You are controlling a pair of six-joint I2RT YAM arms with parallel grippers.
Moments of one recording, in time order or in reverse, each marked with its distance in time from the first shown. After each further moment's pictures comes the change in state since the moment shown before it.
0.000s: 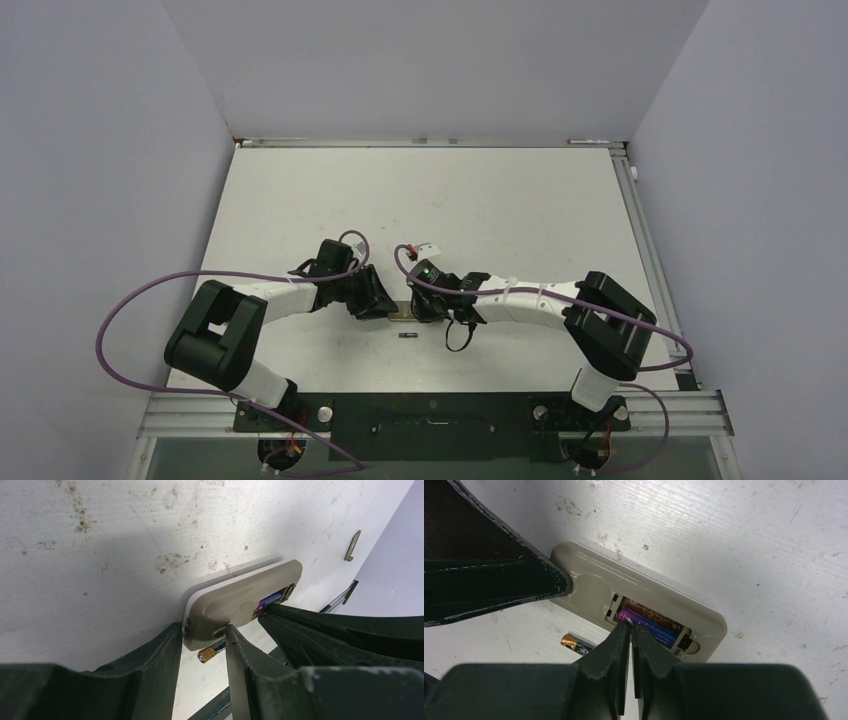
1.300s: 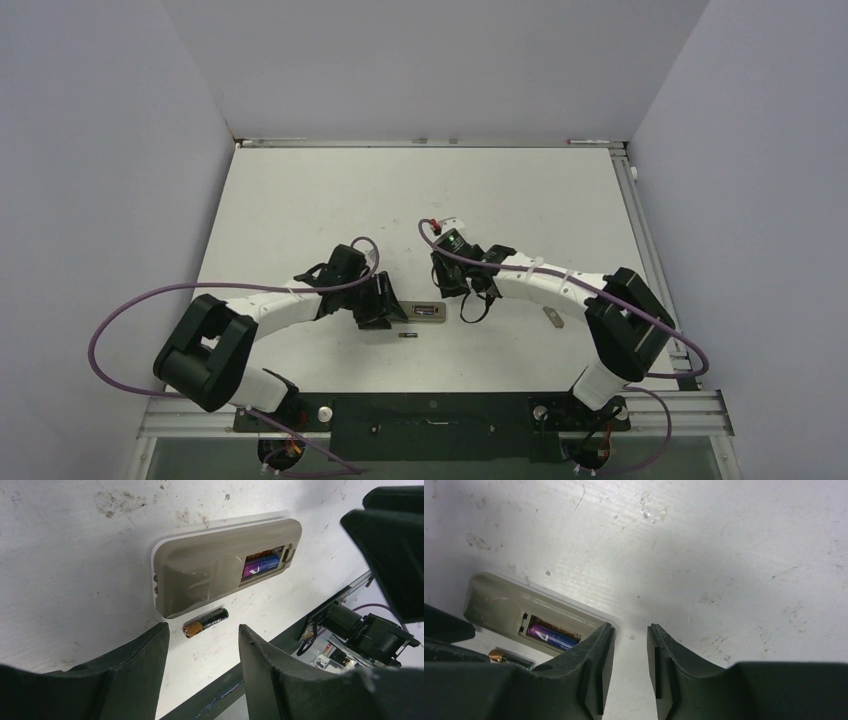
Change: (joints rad) left arm -0.122 -0.092 0.008 -0.115 -0.065 -0.010; right arm -0.177 -0.060 0.065 -0.184 0.024 -0.179
